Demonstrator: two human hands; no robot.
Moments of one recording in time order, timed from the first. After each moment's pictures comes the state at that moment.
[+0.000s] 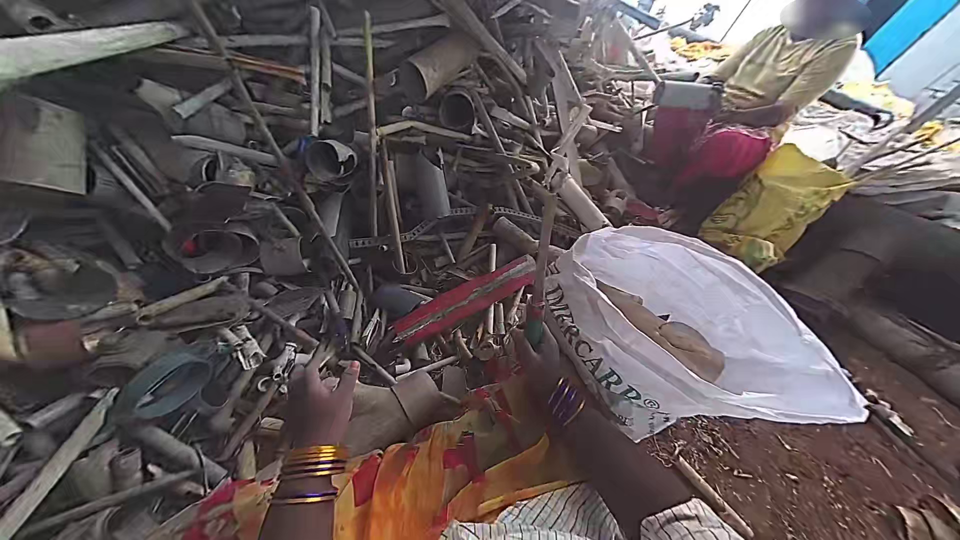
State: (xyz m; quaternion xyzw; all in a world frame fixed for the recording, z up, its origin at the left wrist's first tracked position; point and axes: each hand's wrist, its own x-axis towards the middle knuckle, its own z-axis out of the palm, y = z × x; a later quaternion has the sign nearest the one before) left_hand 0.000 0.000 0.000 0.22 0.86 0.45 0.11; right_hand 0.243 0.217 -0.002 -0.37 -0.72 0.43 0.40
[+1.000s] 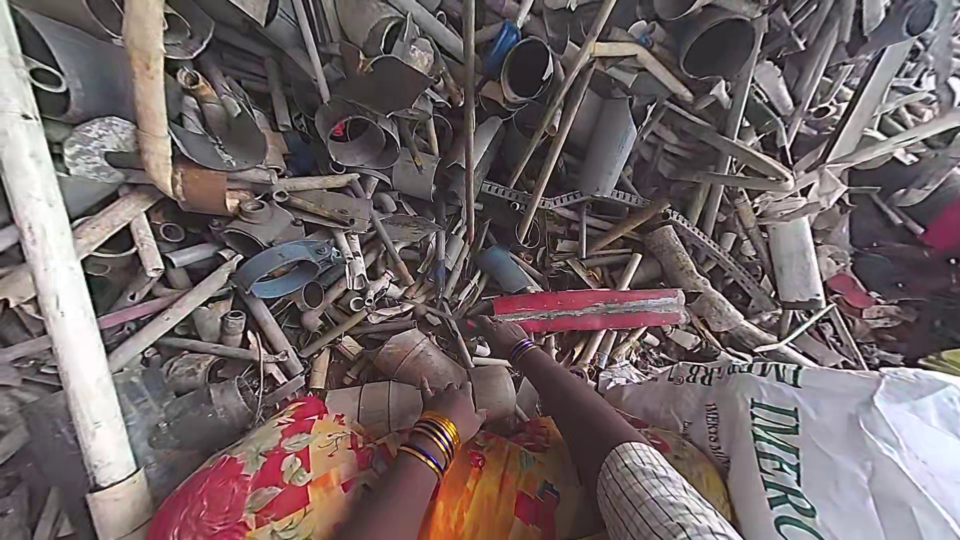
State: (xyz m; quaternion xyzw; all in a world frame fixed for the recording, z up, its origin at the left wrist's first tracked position) left_hand -0.031 0.053 -0.076 0.31 0.80 0.02 0.52; right_hand -0.043 0.246 -0.153 -0.14 -0.93 0.12 -0.33
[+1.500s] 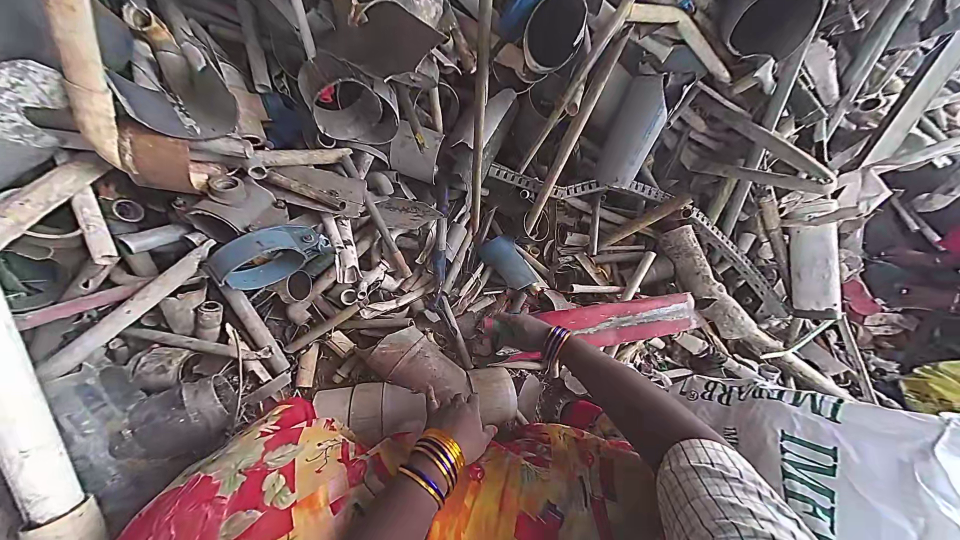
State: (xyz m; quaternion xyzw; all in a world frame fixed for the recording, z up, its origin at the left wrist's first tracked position) left_hand -0.033 0.062 -0.081 0.32 0.76 0.01 0.56; right_hand -0.048 0.291 -0.125 -0.06 -0.90 0.26 -0.35
